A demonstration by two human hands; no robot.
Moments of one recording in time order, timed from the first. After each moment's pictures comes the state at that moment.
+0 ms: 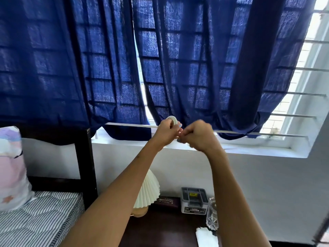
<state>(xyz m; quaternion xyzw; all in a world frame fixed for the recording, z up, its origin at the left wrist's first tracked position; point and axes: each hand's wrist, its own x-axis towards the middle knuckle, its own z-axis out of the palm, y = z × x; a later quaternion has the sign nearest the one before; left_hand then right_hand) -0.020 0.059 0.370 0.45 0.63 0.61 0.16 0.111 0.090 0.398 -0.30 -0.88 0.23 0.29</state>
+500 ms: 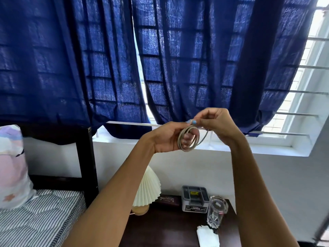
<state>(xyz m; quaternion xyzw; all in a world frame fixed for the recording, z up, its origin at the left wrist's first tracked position) -0.002 0.024 0.389 0.47 0.41 0.54 0.56 0.133 0.132 0.416 -0.09 -0.79 0.49 0.37</state>
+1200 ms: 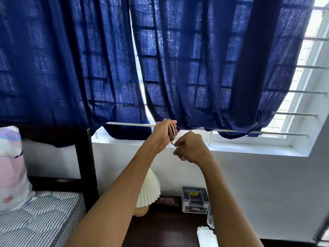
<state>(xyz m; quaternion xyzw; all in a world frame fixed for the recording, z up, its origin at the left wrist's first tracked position) -0.017 0.056 0.373 0.25 0.49 0.77 0.33 0.096 0.086 0.367 -0.28 -0.91 0.22 0.23</state>
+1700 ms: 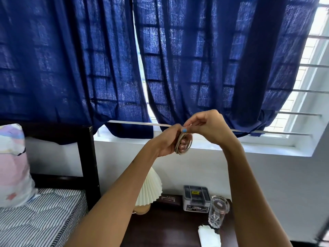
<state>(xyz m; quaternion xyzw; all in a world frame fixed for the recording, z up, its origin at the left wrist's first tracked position) -0.012 0.040 0.366 0.43 0.53 0.56 0.46 0.124 0.105 0.412 -0.15 -0.87 0.32 0.34</state>
